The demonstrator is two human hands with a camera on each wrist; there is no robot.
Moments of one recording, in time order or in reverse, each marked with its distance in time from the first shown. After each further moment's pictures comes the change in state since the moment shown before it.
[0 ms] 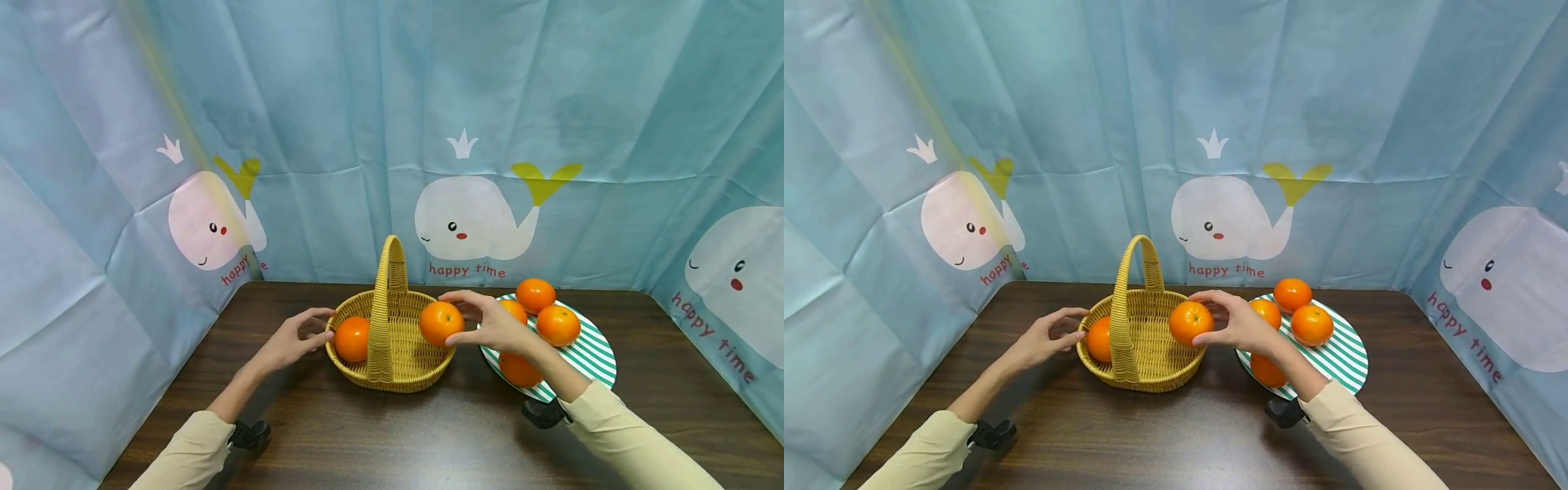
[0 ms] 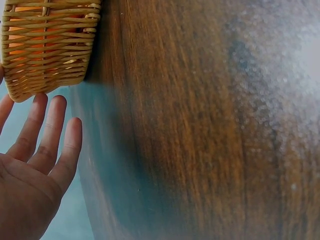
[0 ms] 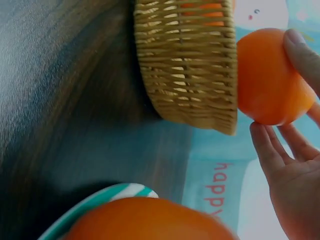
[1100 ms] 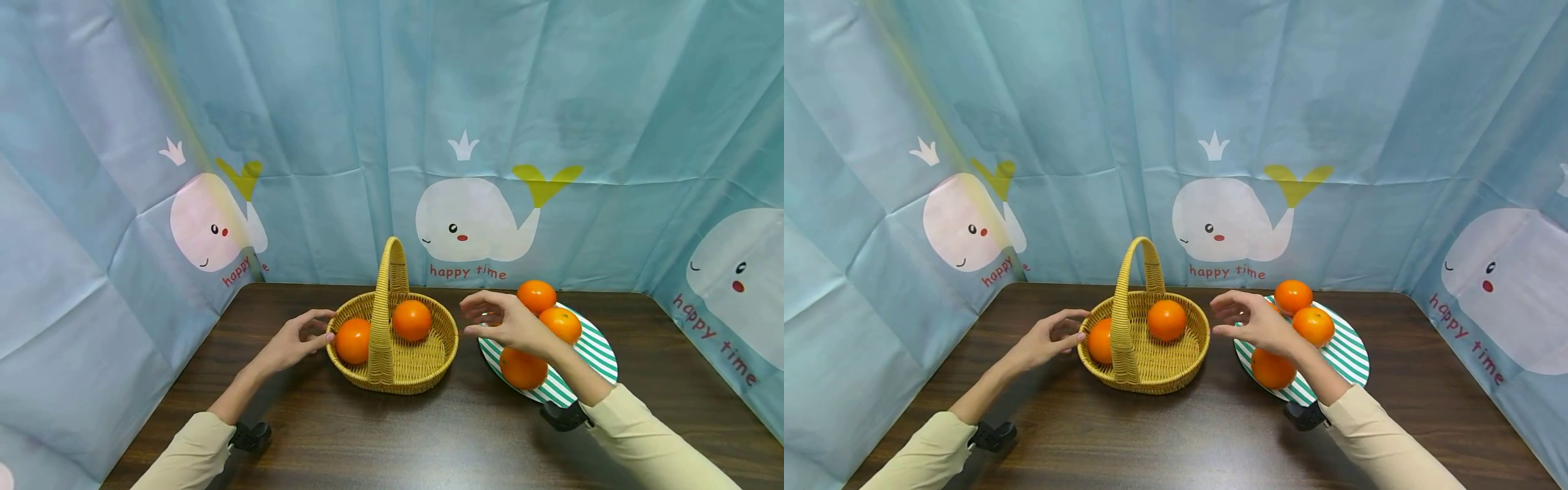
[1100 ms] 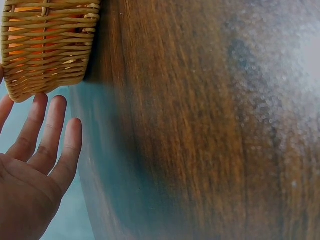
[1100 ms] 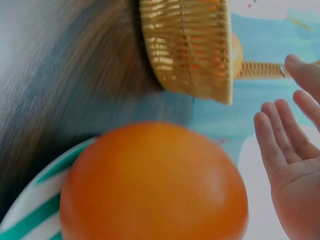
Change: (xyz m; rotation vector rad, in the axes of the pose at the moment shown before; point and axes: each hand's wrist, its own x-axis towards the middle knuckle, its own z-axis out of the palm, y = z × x) left_hand 0.000 0.000 0.000 0.019 -0.001 0.013; right_hand -0.018 -0.001 -0.023 -0.049 0.050 0.072
